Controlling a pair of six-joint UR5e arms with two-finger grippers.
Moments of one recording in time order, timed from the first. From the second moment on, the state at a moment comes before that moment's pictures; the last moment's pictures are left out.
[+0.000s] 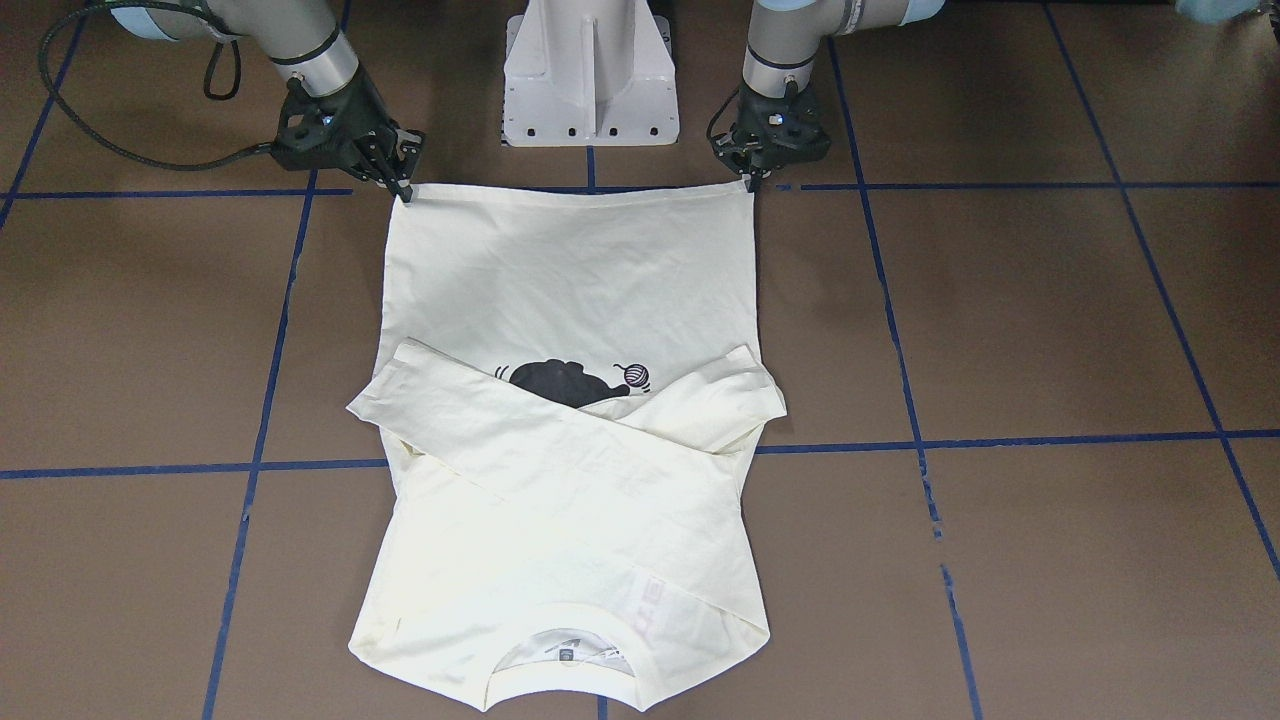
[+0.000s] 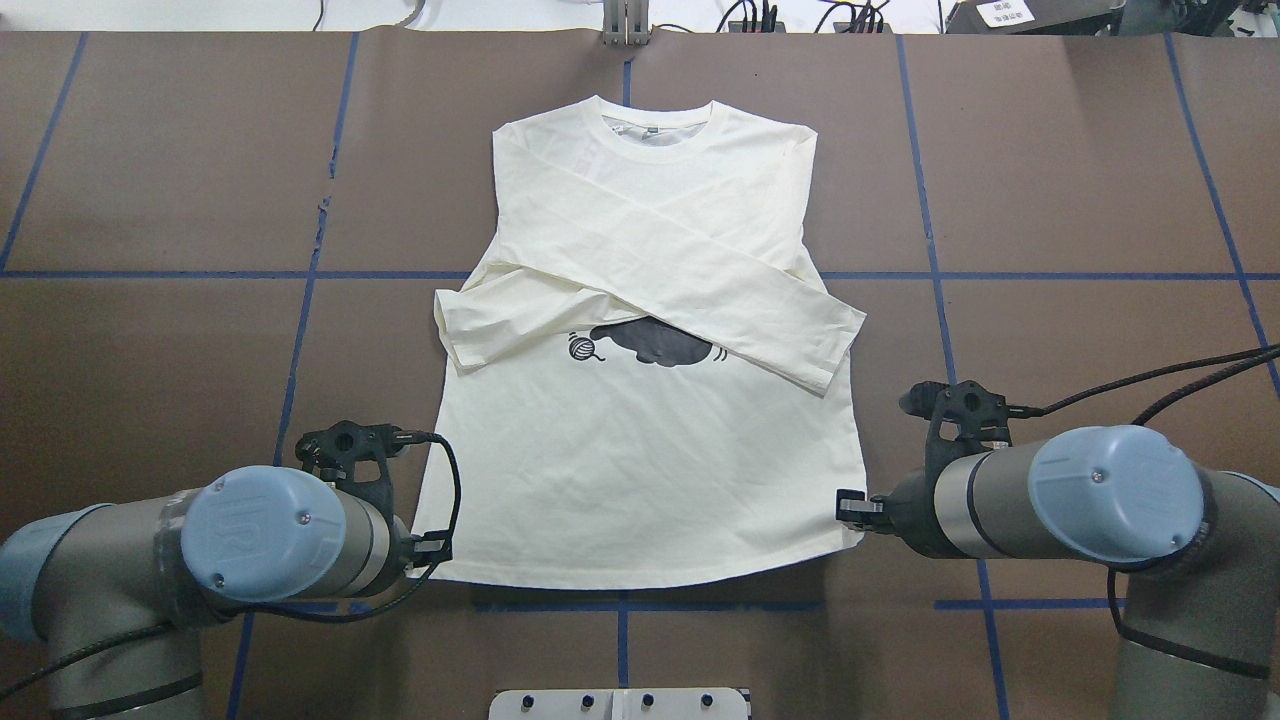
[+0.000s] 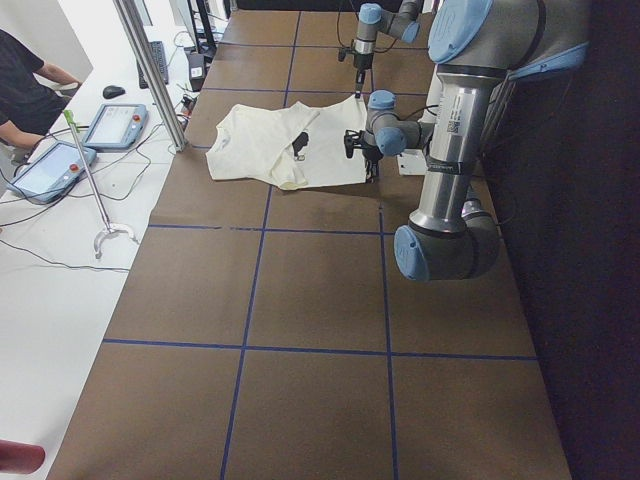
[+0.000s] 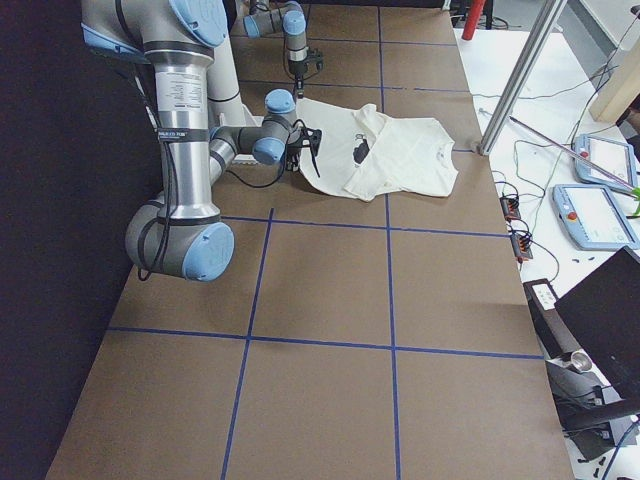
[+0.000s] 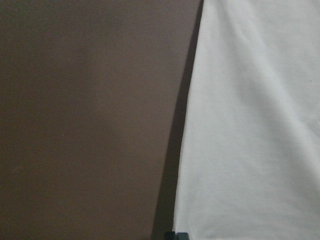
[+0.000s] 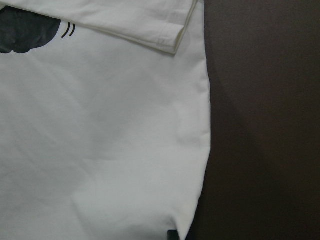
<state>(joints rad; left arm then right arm) -0.27 -1.83 -2.12 -1.52 -1.71 -1.49 0.35 -1.55 2.18 -1.24 1.77 1.50</state>
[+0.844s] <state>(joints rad) -0.09 -1.74 -2.46 -1.45 -1.73 -1.49 0.36 -1.67 2.34 -1.24 2.02 1.50</state>
